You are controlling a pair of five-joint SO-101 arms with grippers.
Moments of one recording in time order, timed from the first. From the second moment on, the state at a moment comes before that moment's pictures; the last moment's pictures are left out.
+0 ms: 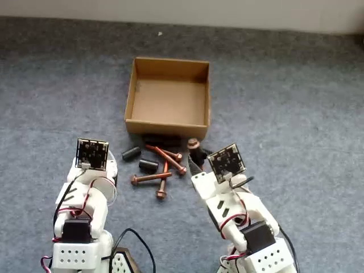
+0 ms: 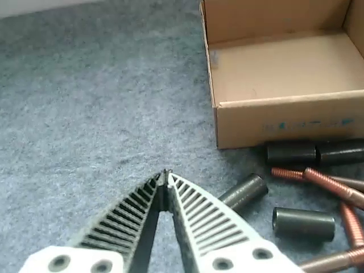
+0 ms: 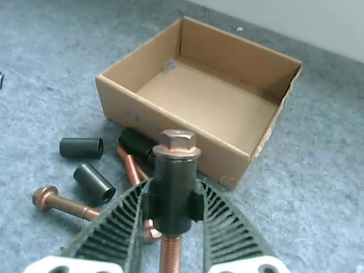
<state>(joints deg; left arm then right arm) -6.2 -101.2 95.4 44.8 -3.6 -30.7 -90.7 83.9 37.8 8.0</state>
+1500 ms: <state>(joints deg) -6.2 -101.1 95.6 44.8 -3.6 -25.6 33.8 -13.5 44.0 8.0</state>
